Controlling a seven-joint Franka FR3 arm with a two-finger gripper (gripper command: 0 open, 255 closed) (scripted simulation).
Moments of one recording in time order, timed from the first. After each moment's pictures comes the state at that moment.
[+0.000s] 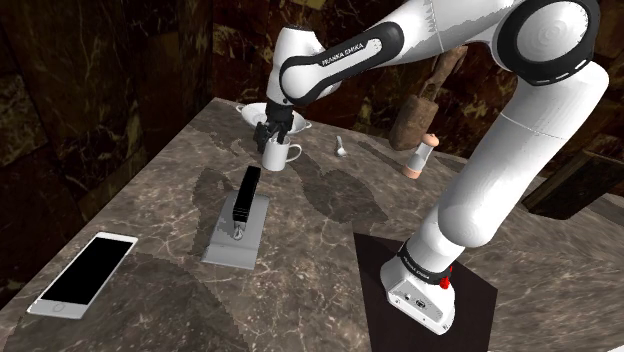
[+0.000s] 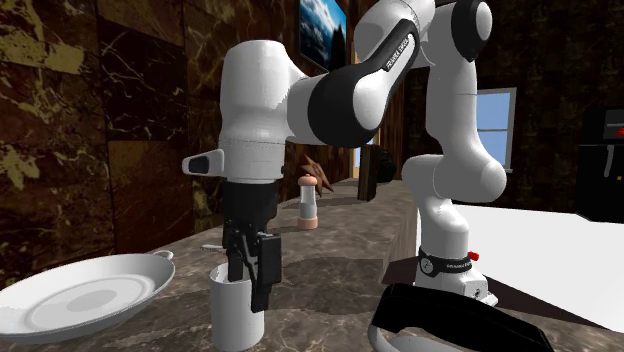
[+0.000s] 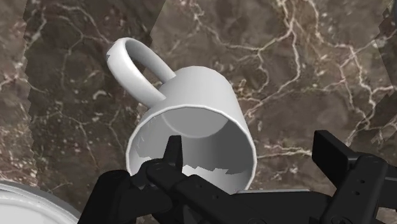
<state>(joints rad) 0.08 0.02 0.13 -2.25 -0.02 2.34 0.06</state>
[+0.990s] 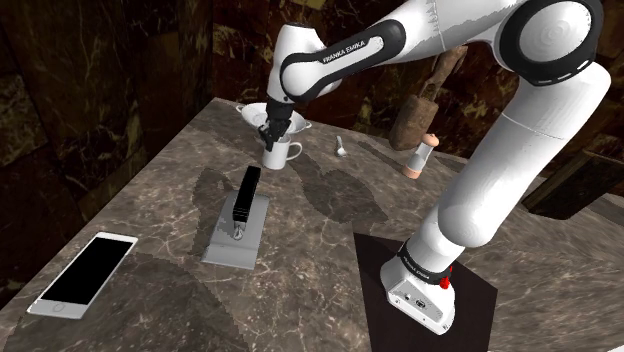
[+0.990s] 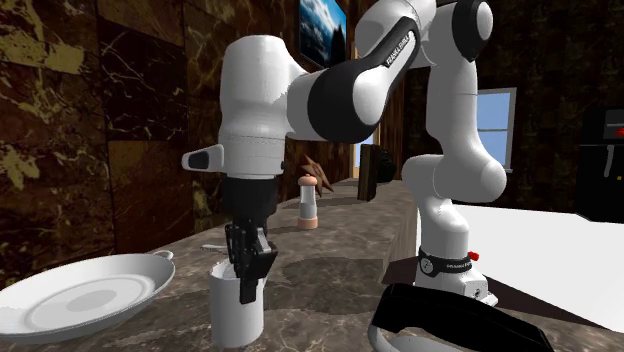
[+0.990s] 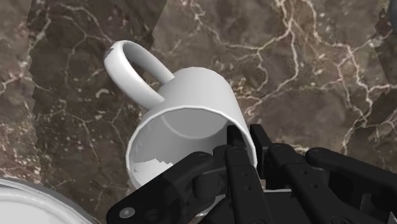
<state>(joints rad) 0.08 0.01 0.13 -2.24 -0.02 2.32 0.06</state>
